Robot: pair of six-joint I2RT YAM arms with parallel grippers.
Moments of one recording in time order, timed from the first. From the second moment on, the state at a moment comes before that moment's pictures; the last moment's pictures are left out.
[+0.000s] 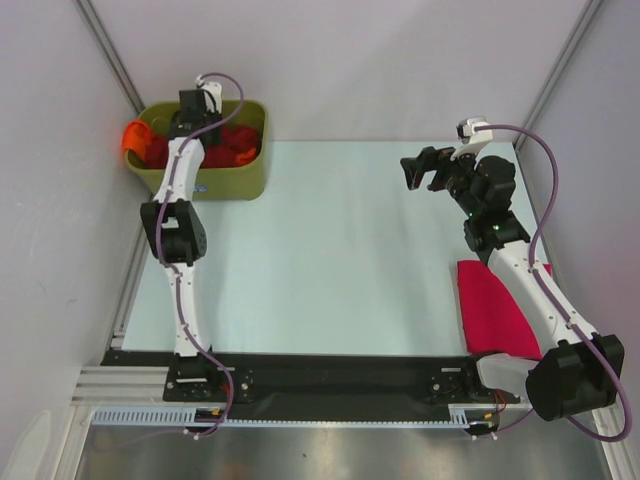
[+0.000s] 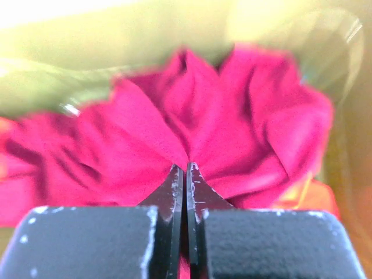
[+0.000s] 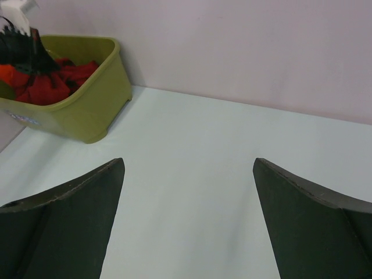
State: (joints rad) left arm 0.04 2.44 2.41 -0.55 -0.02 0.18; right arm 0.22 1.20 1.05 0.16 -0.19 0.16
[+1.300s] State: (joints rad) left arm -0.33 1.78 1.89 -0.63 0.47 0.16; right arm 0.29 1.15 1.05 0.05 -0.25 0.17
